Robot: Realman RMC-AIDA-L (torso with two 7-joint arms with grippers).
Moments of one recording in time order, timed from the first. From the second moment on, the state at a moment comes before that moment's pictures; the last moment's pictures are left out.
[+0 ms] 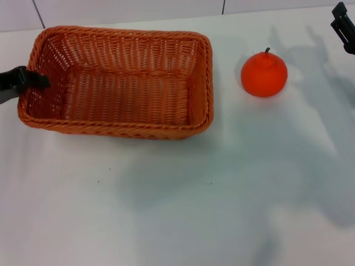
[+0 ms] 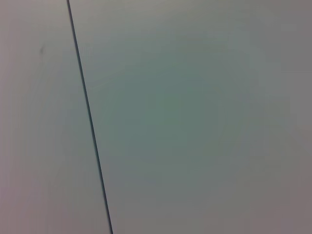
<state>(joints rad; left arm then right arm) -0.62 -2.13 0.50 0.97 2.45 1.31 -2.51 0.40 2.09 -1.43 -0.16 0.00 -1.24 -2.68</state>
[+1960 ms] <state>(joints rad) -0.56 -2.15 0.51 1.01 2.42 1.27 -2.51 0.41 2.09 -1.43 -0.15 0.00 -1.24 -2.68</state>
